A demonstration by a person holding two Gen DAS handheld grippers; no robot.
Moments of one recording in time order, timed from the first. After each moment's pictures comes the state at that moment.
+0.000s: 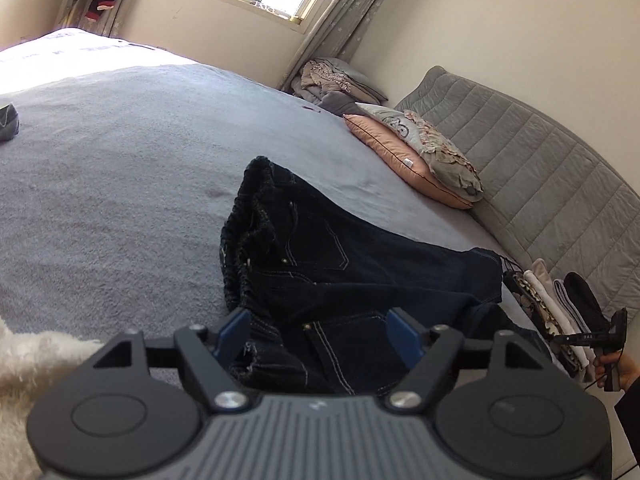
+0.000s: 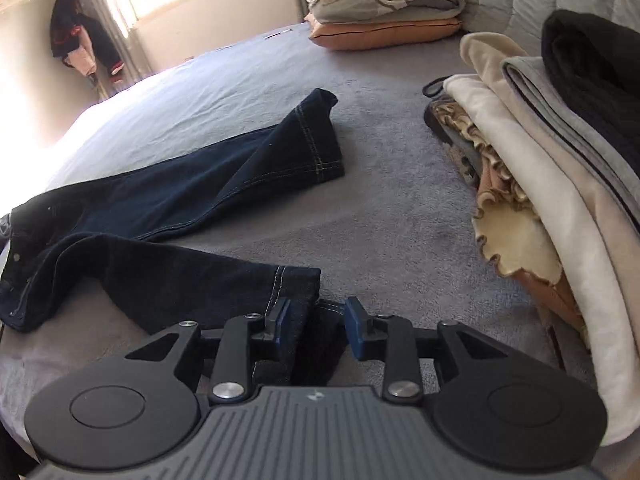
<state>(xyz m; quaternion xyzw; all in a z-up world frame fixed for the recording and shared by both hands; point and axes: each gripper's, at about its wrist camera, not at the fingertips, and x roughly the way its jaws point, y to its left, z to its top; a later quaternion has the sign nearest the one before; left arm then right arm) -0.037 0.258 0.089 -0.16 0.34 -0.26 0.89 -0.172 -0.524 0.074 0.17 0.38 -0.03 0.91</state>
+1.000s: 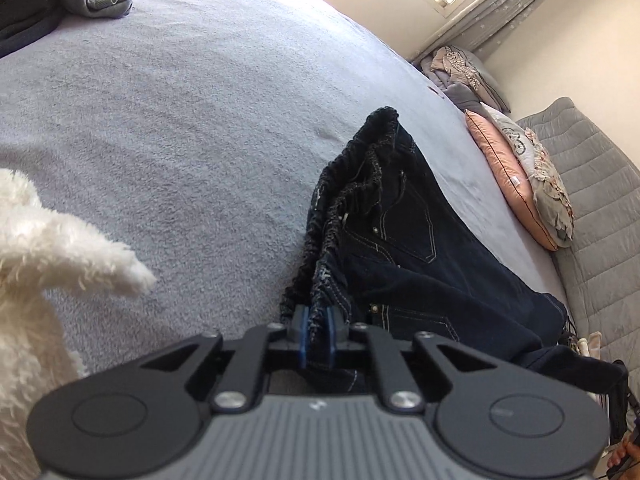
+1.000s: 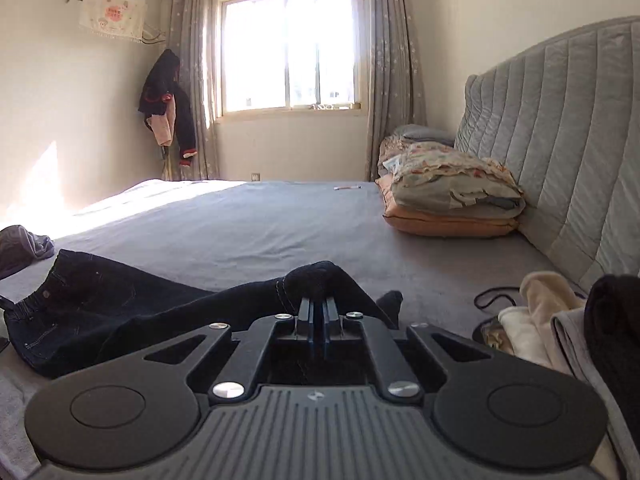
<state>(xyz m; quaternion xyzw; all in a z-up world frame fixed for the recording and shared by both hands) -0.020 0.263 0.052 -0.28 0.44 -0.11 0.85 -0.180 -0.473 0.141 0.04 0.20 0.04 0.98</state>
